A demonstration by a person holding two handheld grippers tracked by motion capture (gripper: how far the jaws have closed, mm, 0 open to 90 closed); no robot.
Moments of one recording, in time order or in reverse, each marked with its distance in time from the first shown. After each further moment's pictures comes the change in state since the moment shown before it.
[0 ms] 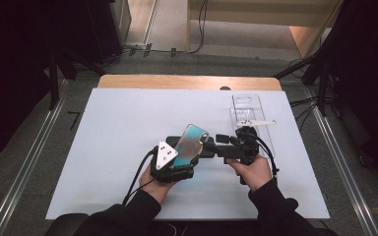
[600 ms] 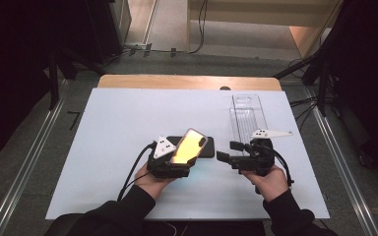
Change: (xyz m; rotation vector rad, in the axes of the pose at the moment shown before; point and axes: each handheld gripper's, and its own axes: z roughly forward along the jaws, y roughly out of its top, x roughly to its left) left arm 0.016 0.005 0.003 0.142 -0.086 -0.017; right arm -0.007 -0.024 -0.034 -0.015 -0.058 -0.079
